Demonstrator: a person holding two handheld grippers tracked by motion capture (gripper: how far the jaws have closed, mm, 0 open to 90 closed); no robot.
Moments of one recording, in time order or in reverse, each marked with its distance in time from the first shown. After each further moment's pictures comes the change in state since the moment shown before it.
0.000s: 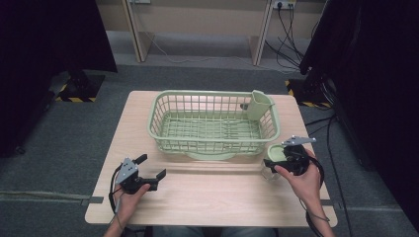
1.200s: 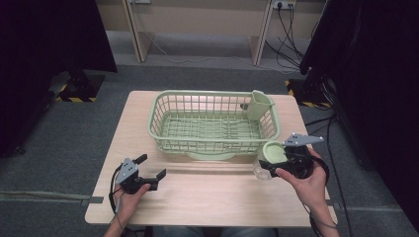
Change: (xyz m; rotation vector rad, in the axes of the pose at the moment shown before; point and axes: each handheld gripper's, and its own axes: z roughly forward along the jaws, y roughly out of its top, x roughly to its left) left arm 0.000 0.000 0.000 0.002 0.005 0.002; right arm 0.045 0.031 -0.058 -0.097 0.116 -0.096
